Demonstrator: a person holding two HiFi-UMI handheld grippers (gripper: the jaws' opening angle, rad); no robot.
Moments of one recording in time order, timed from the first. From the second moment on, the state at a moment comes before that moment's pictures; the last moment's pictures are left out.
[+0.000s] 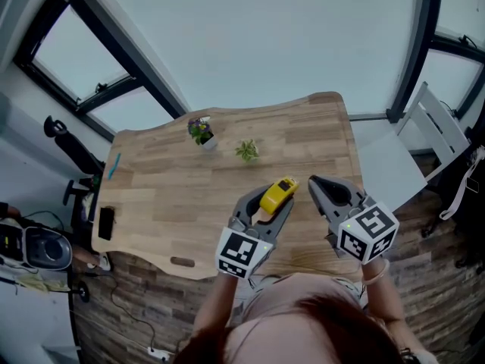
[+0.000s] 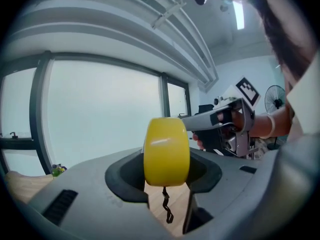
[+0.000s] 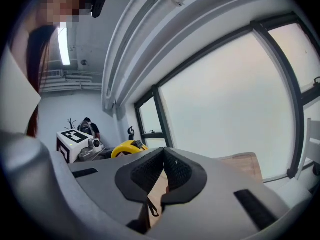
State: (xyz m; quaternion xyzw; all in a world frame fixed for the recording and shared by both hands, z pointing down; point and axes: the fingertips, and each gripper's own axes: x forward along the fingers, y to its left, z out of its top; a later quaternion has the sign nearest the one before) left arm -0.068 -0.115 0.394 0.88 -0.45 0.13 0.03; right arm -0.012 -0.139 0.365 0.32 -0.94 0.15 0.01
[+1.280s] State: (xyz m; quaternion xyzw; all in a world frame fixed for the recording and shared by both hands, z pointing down) left arm -0.047 -0.080 0.376 0.92 -0.36 0.13 -0.02; right arm -0.028 -0.111 0.369 -0.02 -0.79 0.57 -0.20
